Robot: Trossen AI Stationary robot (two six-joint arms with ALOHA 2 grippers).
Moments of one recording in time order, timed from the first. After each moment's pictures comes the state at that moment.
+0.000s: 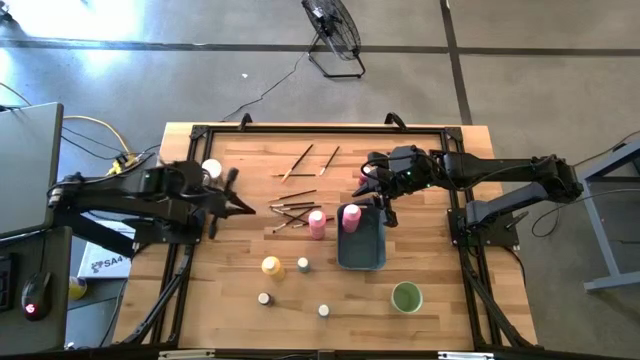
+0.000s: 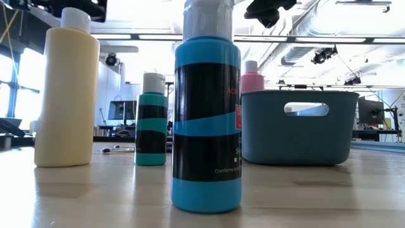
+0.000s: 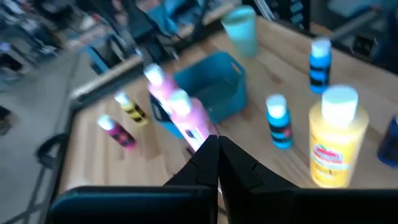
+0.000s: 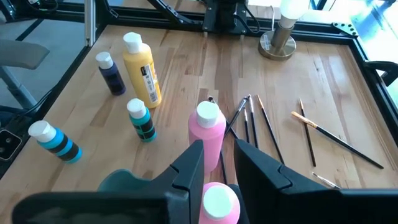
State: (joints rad) left arm 0.04 0.53 0.63 -0.42 0.19 0.49; right arm -0.07 1.24 1.11 -0.44 -0.16 -0.10
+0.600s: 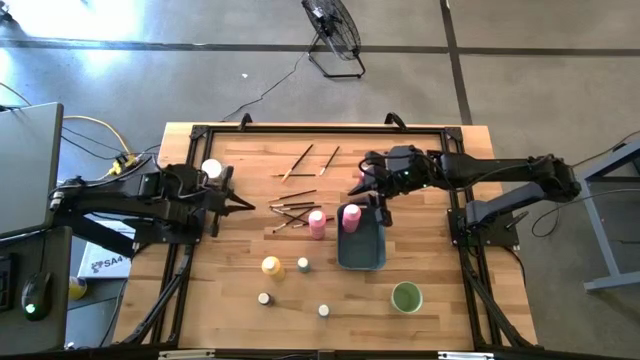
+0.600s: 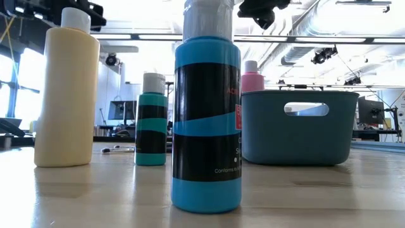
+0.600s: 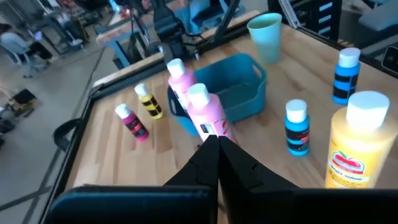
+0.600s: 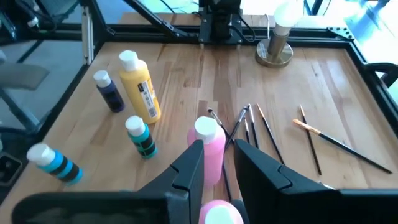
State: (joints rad) left arm 0.04 0.44 0.52 -0.32 0.11 0.41; right arm -0.07 1.27 1.11 -0.37 -0.16 -0.03
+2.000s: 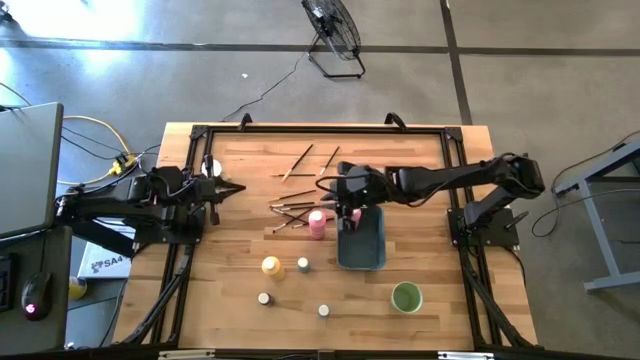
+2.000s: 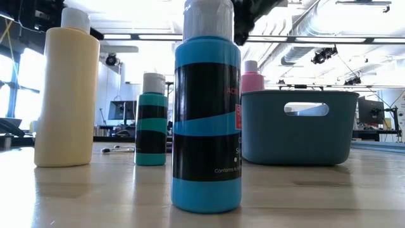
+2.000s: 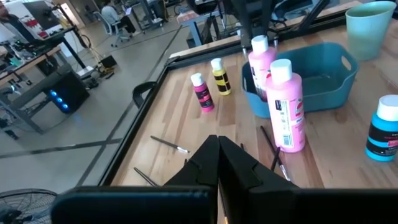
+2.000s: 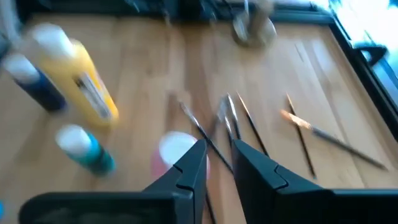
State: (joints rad) left arm 0.04 0.25 0.46 -0.40 -0.21 0.30; right arm 0.01 1.56 1.23 -0.28 0.06 -0.01
